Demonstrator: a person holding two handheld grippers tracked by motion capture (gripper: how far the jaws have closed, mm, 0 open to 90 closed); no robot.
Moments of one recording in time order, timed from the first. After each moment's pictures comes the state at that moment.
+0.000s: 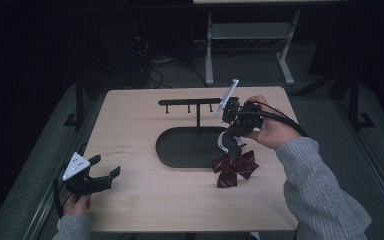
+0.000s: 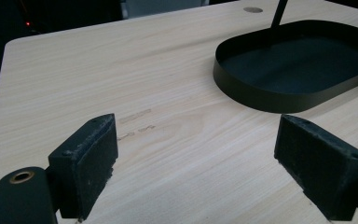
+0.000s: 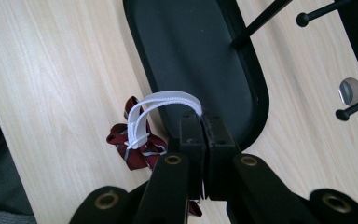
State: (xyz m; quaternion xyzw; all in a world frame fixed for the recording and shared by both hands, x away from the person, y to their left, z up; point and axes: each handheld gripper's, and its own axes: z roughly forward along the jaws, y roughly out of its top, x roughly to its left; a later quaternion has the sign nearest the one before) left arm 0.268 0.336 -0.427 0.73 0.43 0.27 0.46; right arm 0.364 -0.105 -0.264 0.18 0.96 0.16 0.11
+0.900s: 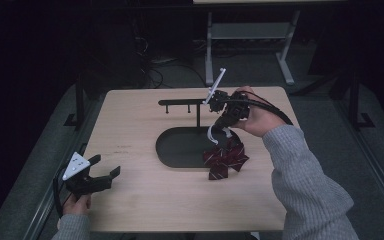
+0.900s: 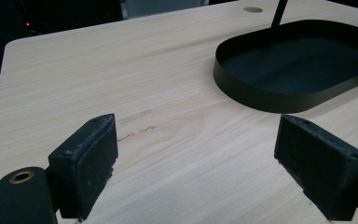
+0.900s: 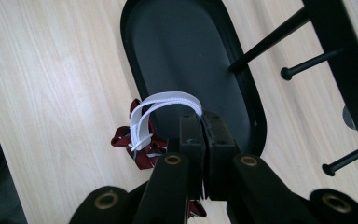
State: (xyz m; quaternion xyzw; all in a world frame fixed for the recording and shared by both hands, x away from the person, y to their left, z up) left arm 0.269 0.336 -0.427 0.73 0.43 0.27 0.46; right arm 0.393 -0.082 -0.259 0.17 0.97 0.17 0.09
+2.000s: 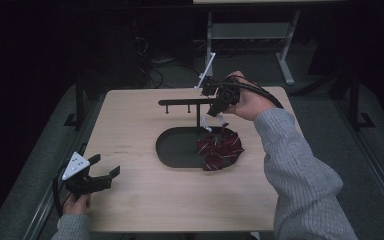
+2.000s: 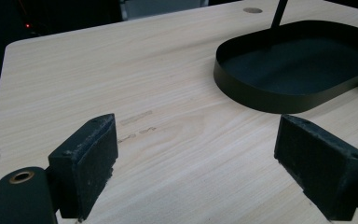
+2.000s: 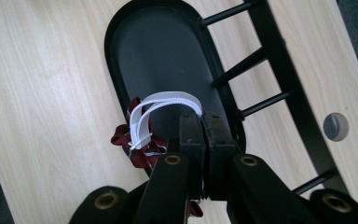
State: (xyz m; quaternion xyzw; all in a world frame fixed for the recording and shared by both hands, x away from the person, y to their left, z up) left arm 0.269 0.338 -0.426 0.73 0.42 0.27 0.46; right arm 0.426 -0.063 -0.242 0.18 0.97 0.16 0.09
